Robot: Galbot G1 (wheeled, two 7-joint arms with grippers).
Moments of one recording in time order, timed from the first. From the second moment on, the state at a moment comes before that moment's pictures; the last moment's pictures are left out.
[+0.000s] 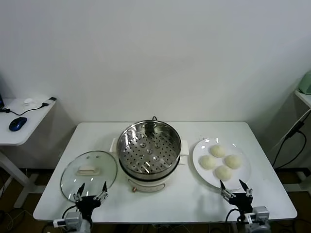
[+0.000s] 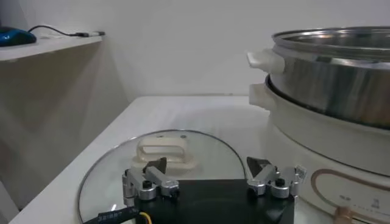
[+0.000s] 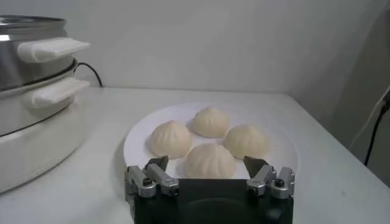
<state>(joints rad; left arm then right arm) 1.65 -1.48 -0.60 -2.00 -0.11 0.23 -0.09 -1.54 1.13 0.60 1.89 0.36 -0.23 0.05</state>
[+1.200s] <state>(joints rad) 1.65 -1.46 -0.58 -1.98 -0.12 0.22 -0.09 0.13 0.66 -0.83 1.02 0.20 -0.03 -1.10</state>
